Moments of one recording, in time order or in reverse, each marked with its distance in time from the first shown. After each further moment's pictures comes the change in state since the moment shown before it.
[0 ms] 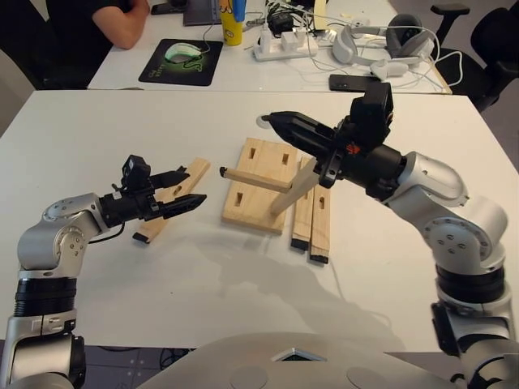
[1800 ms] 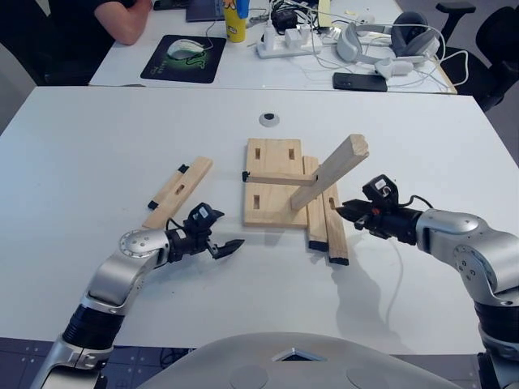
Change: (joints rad) left arm 0.157 -0.117 -0.342 -0.207 0.355 -0.086 0.314; right arm 0.321 -0.287 -0.094 0.016 -0.396 0.543 0.080
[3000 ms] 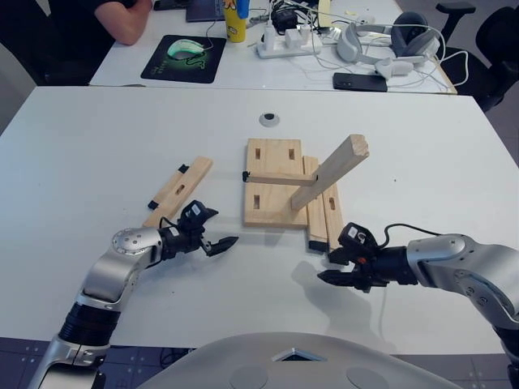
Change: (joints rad) left arm -0.012 0.007 0.027 0.040 -0.001 -0.011 -0.040; right arm 0.040 -0.152 0.142 -0.197 0.165 0.226 0.131
